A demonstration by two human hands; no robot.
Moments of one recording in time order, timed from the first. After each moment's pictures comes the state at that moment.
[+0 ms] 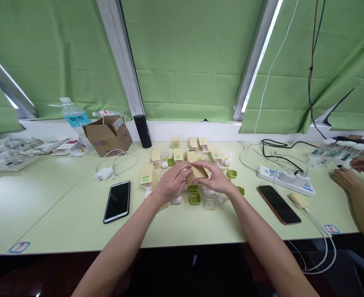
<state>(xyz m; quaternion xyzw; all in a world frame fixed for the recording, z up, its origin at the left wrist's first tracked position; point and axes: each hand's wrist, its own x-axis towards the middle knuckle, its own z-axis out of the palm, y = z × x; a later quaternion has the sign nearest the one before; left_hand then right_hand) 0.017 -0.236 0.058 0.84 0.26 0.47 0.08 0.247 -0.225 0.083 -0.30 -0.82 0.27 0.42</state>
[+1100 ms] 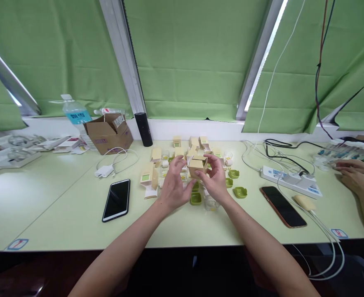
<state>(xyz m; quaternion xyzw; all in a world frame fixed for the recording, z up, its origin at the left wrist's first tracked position) 0.047 -0.249 0.044 0.78 0.31 0.54 -0.09 0.214 -0.240 0.059 -0.35 -0.62 0.32 0.63</state>
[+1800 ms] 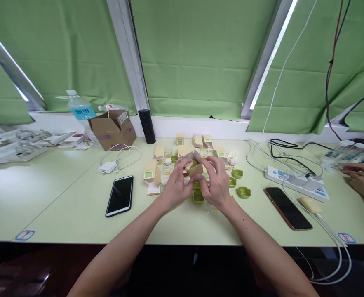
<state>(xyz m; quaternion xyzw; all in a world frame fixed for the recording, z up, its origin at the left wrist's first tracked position) 0.043 -0.250 0.039 0.78 0.33 0.53 0.07 0.215 -0.255 0.062 -0.36 -0.77 -0.11 0.51</state>
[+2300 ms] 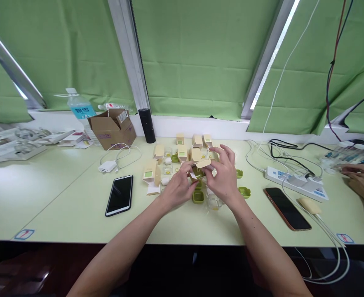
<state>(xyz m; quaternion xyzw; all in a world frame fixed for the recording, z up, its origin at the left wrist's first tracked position) 0.042 -0.246 0.038 0.82 0.28 0.49 0.00 0.228 -0.250 0.090 -0.41 -0.76 -0.03 0.50</state>
